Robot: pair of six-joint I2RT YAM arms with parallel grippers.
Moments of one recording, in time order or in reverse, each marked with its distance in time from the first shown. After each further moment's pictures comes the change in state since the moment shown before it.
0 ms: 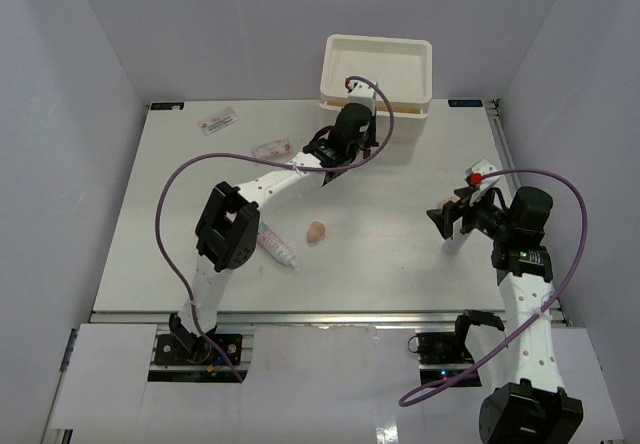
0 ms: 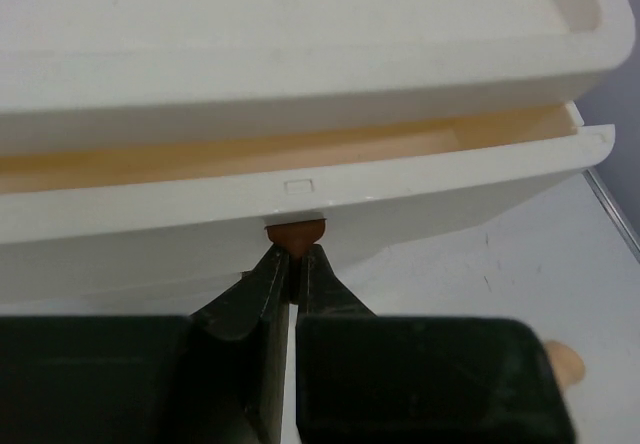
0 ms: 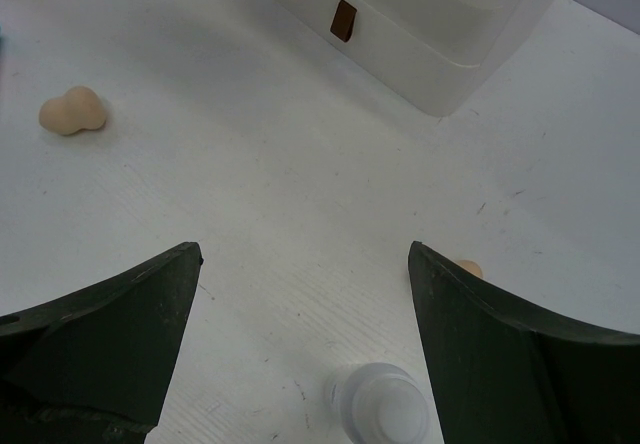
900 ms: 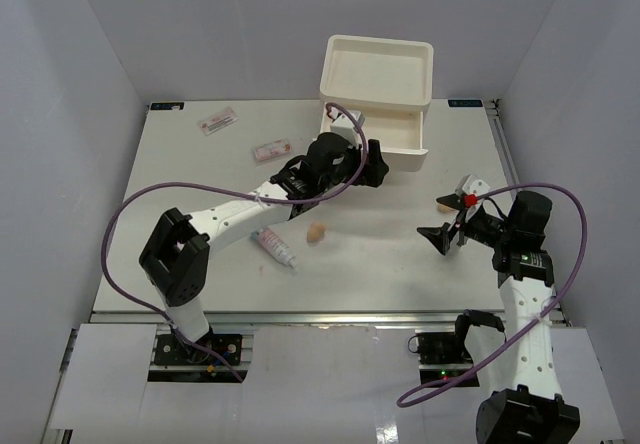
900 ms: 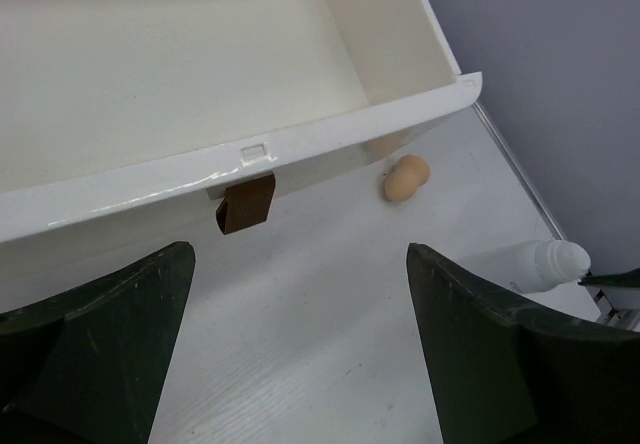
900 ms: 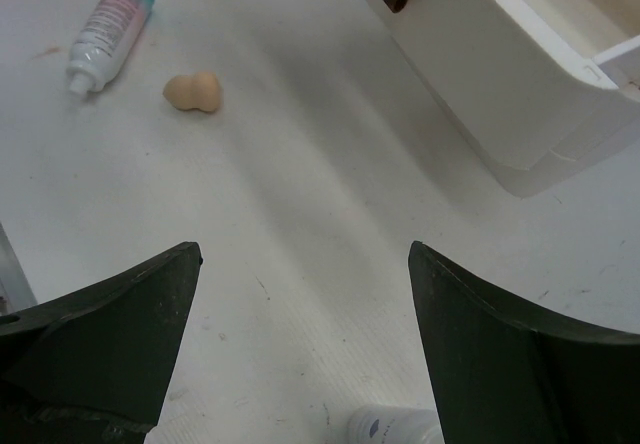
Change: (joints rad) left arm -0.054 -0.419 -0.512 0.055 0.234 -0.138; right arm -0.013 -0.031 0.005 -0.122 -0.287 -0.211
